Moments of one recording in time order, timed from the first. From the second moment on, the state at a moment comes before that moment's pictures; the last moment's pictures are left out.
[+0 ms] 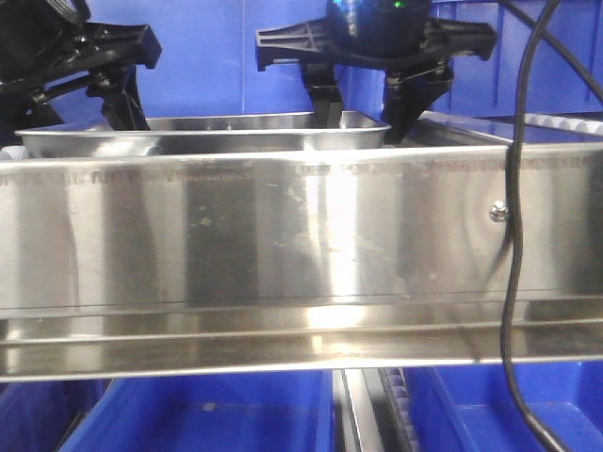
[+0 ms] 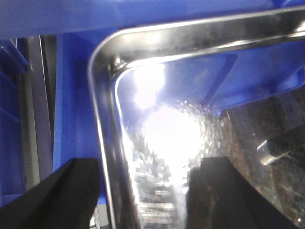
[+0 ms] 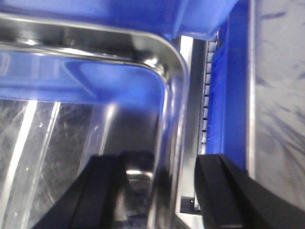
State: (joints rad) left arm -0.38 1.54 -1.11 0.03 0.62 -0.21; right arm 0.61 1.80 -1.50 -0.22 0.93 0.60
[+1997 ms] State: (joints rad) left arm -0.33 1.23 -1.19 0.11 0.61 -0.30; right arm 0.76 1.61 -1.59 -0.51 0.96 0.81
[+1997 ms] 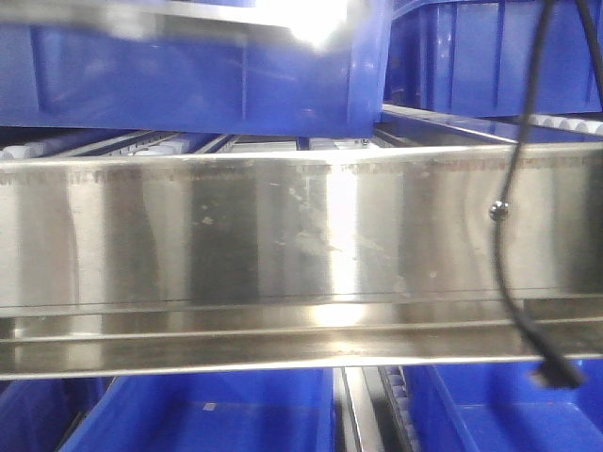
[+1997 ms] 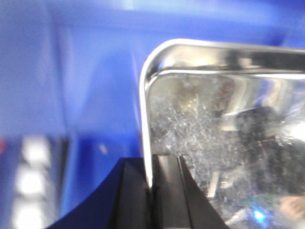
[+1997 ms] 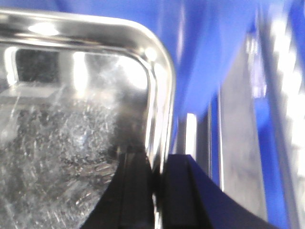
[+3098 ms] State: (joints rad) left arm -0.33 1.22 -1.32 0.16 0.47 -0.30; right arm 0.78 1.60 -1.75 -0.71 0.91 0.81
